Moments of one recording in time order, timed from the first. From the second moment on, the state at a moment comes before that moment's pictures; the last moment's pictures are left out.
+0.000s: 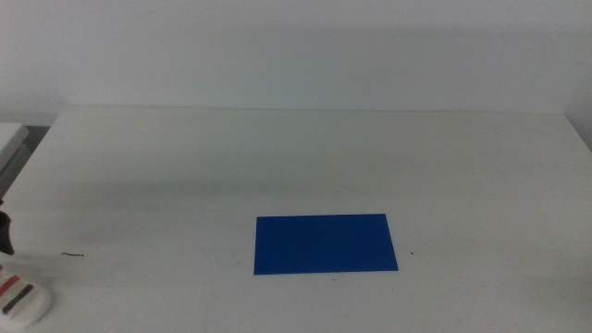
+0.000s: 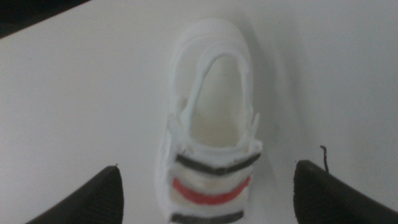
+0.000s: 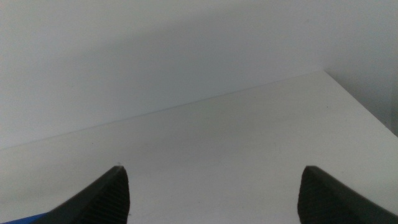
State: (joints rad) left arm 0.39 1.54 -0.89 -0.05 0.84 -0.76; right arm 0.03 0.00 0.00 -0.04 0.19 0.30
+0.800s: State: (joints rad) left arm 0.38 1.69 -0.91 -0.10 0.81 -0.73; right arm 0.03 0.00 0.00 -0.04 0.19 0.30
